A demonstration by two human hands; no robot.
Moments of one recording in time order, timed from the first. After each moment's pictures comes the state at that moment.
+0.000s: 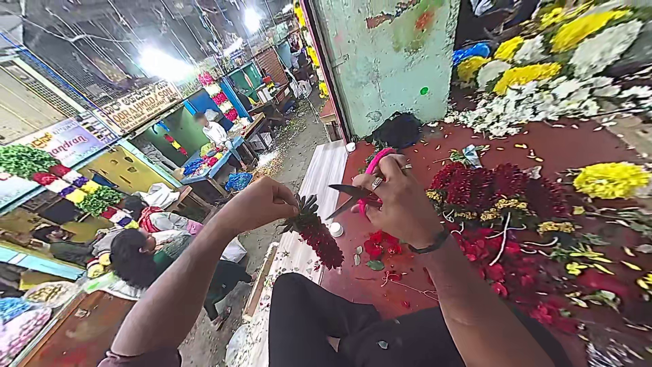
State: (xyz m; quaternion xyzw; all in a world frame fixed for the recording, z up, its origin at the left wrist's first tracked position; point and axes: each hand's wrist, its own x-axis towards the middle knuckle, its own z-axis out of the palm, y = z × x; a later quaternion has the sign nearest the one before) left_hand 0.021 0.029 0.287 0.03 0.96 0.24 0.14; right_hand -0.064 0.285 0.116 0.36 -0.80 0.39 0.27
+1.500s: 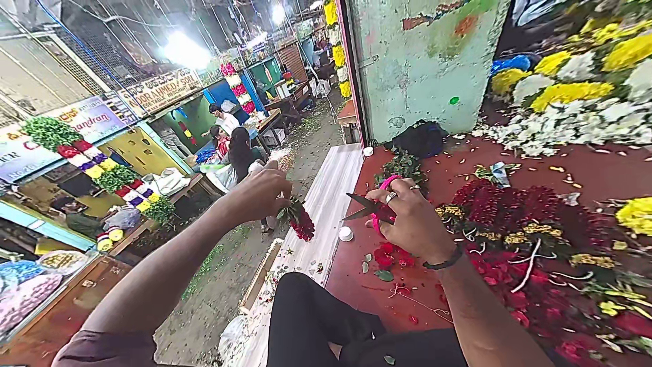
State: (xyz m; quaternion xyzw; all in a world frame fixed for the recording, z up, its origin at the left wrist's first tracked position) left_hand 0.004 -0.035 0.281 0.17 0.97 -0.14 0.09; right_hand -0.071 0.264 0.085 0.36 -0.83 0.38 0.18
